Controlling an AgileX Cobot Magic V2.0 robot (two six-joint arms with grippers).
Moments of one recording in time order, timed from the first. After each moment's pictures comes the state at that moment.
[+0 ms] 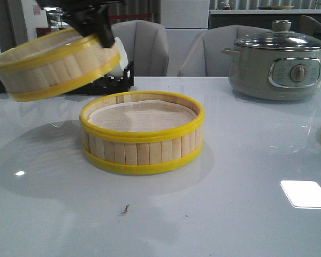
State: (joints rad) left arm -0.46 2.04 -2.02 -0.11 1.09 0.03; right arm -0.07 1.00 -0.90 0.08 0.53 0.08
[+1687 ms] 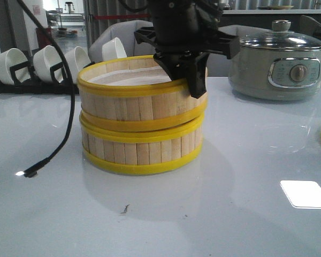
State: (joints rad) left arm -0.76 2.13 -2.02 -0.03 1.12 0.04; right arm -0.07 1.00 -0.90 0.09 0.55 0.08
